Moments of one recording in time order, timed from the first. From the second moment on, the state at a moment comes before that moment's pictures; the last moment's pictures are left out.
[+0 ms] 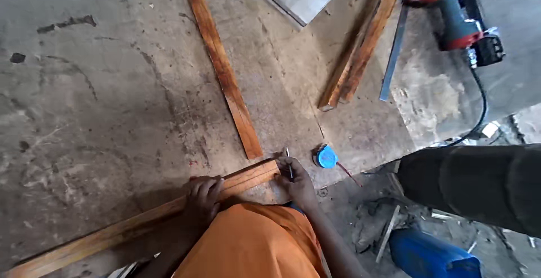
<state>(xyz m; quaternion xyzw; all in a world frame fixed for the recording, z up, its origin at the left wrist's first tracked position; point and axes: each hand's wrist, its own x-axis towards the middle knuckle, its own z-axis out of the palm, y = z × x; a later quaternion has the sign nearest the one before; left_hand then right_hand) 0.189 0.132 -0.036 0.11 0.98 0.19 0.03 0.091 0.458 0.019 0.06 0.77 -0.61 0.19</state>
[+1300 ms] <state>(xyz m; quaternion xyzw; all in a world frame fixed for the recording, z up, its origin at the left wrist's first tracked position) 0.098 0.083 0.040 0.18 0.96 0.18 0.13 0.019 0.404 0.057 0.12 0.78 -0.59 0.20</state>
